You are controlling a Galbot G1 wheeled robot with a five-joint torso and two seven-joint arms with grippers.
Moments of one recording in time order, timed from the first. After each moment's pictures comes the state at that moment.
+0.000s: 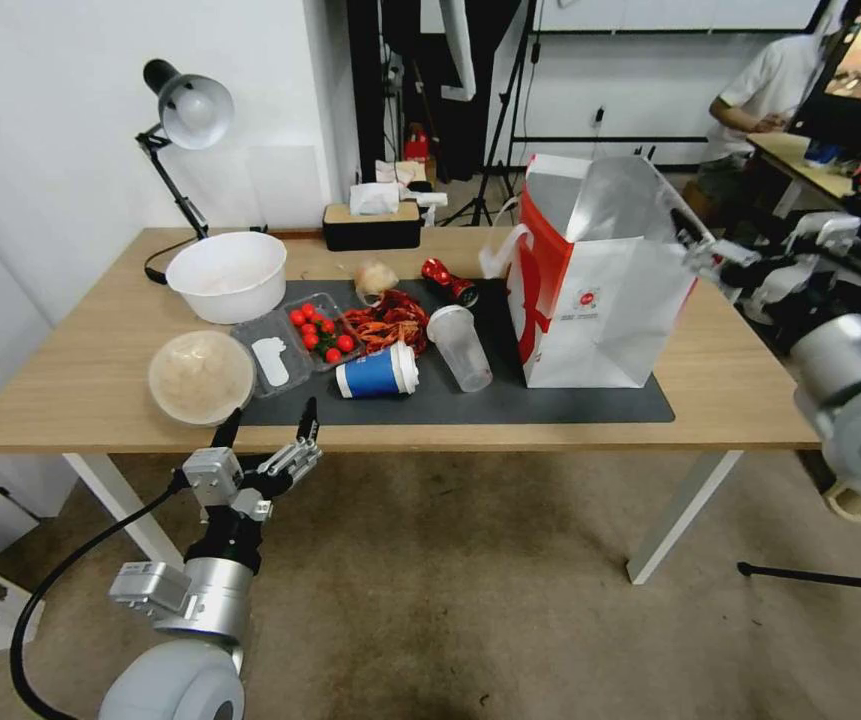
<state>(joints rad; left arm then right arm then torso) 1.72 -1.39 -0.52 -2.31 -0.42 -0.04 -0.04 -1.24 0.62 0.62 2.12 0.91 0.06 0.07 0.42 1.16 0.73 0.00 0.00</state>
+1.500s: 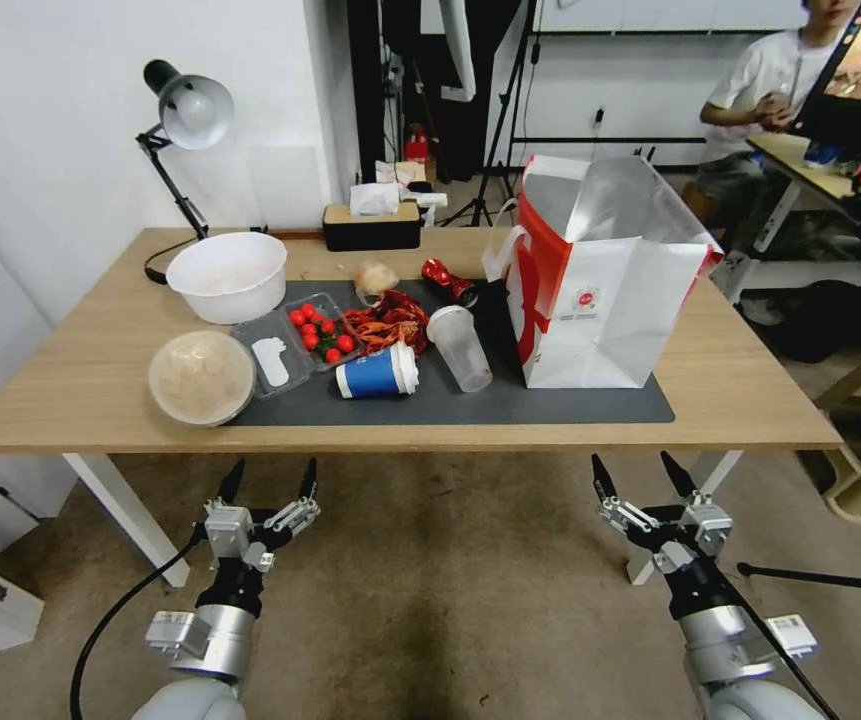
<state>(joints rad) 1.72 -1.39 -0.54 -2.03 -0.31 -0.26 0.05 -1.74 1.14 0.54 2.03 0.51 0.35 -0.04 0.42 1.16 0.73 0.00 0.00</state>
